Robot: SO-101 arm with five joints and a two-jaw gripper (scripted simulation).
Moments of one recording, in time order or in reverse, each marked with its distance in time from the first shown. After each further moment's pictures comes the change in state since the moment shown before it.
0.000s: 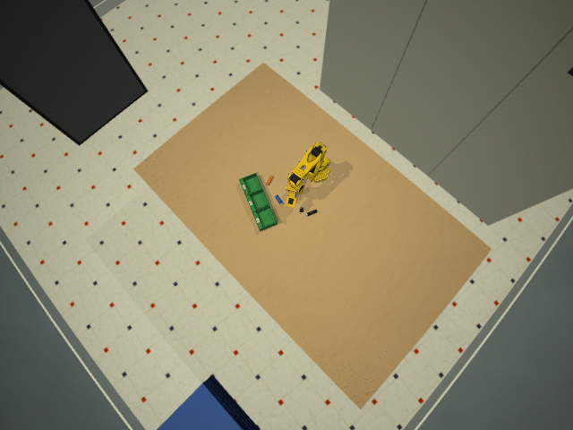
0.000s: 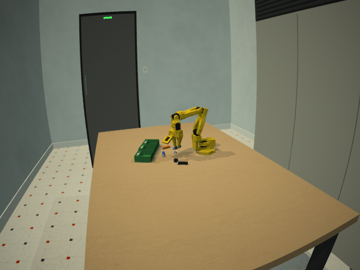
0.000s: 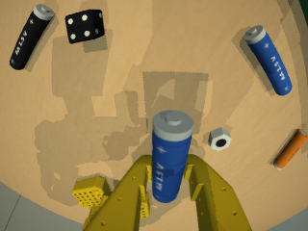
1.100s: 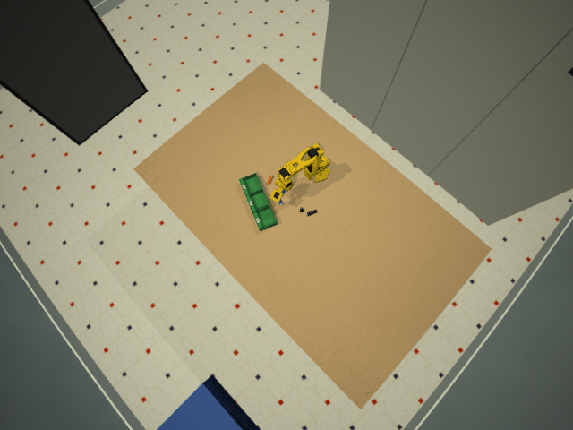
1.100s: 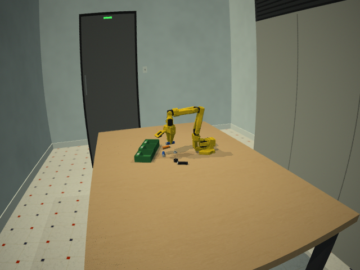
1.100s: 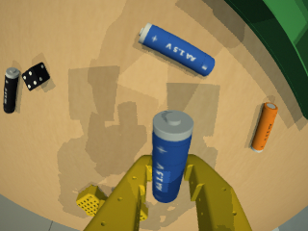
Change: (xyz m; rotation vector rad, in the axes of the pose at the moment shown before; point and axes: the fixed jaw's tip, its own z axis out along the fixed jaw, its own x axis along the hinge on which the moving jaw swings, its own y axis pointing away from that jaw) arm -0.004 -0.048 -0.014 0.022 -0.056 0.258
